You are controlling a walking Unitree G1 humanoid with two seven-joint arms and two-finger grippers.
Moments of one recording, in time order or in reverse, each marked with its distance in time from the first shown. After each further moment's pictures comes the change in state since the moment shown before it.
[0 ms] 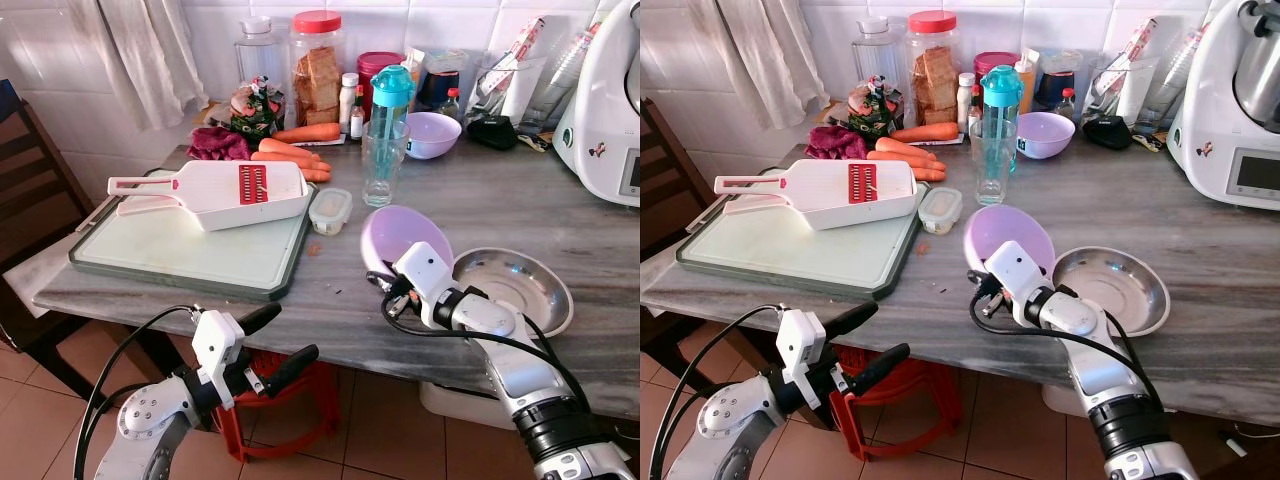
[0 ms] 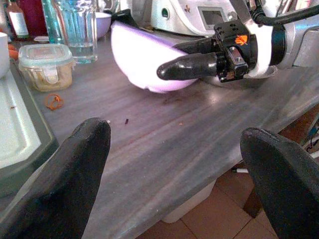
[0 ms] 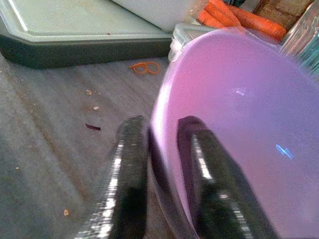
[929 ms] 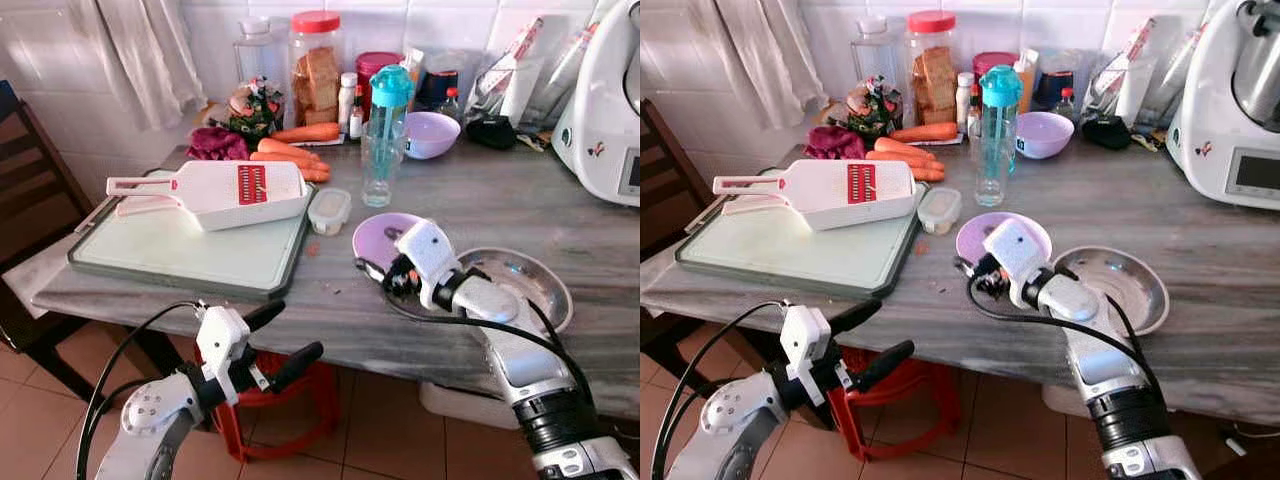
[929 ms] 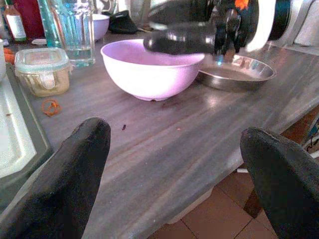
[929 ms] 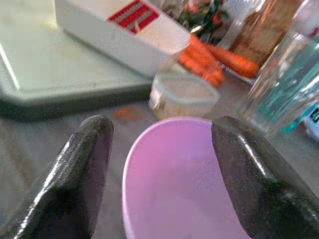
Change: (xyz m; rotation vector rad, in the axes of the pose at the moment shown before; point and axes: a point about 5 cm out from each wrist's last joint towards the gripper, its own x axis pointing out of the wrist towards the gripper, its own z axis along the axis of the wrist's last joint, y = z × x) left arm 0.005 -0.002 0.005 0.009 0.002 -0.004; right arm -0.001 -0.008 0.035 -0.008 -0.117 -0.060
